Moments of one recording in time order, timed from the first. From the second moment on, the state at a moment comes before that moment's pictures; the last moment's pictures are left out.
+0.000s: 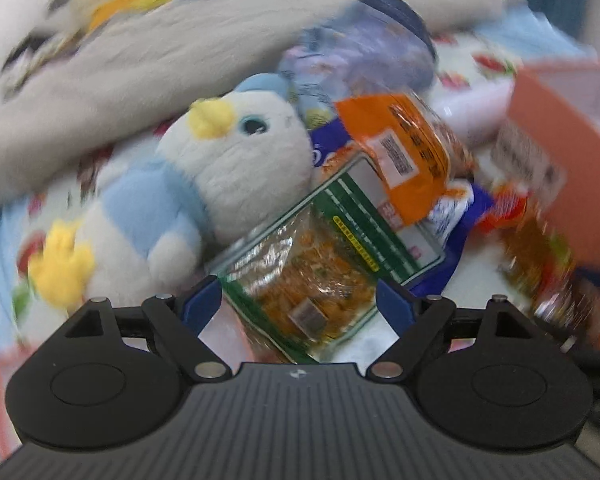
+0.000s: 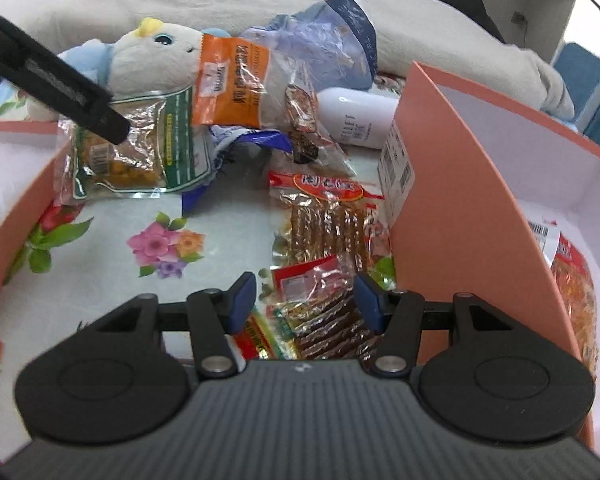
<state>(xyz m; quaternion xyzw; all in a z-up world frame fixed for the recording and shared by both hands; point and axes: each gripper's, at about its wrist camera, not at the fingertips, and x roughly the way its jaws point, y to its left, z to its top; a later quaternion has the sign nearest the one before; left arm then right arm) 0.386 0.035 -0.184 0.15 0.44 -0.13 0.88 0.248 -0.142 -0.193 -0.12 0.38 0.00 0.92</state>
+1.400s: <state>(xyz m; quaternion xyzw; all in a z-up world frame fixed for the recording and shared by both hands) 0.358 0.014 -0.223 0.18 0.45 -0.19 0.85 0.204 -0.150 -0.189 -0.06 0.39 0.06 0.91</state>
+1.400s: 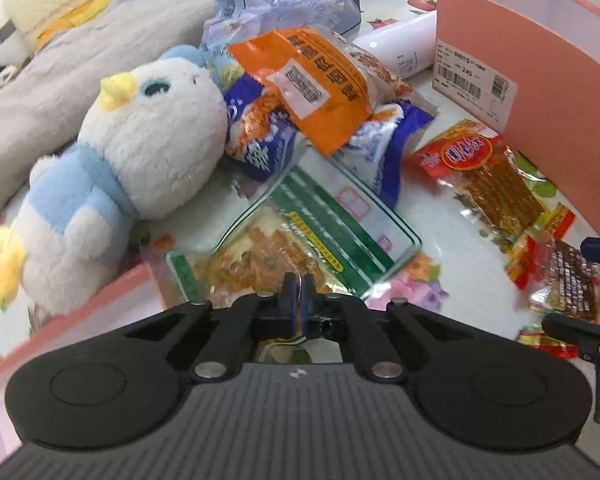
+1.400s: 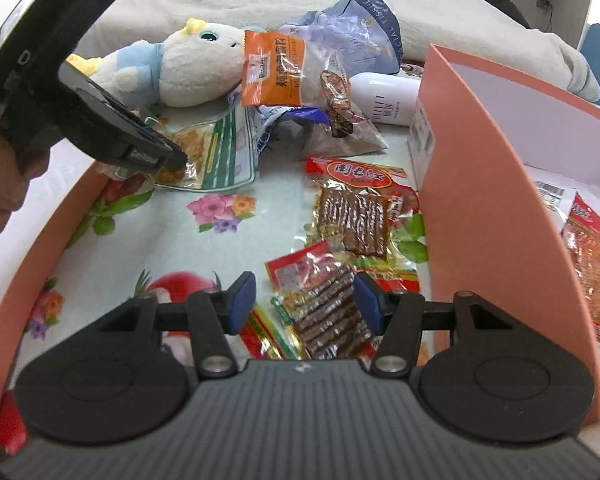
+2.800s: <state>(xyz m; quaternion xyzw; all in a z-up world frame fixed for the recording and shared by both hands) 0.357 -0.027 -0.220 0.47 0.39 -0.33 0.72 0.192 -0.146 -0.191 -0.08 0.41 0.14 0.90</state>
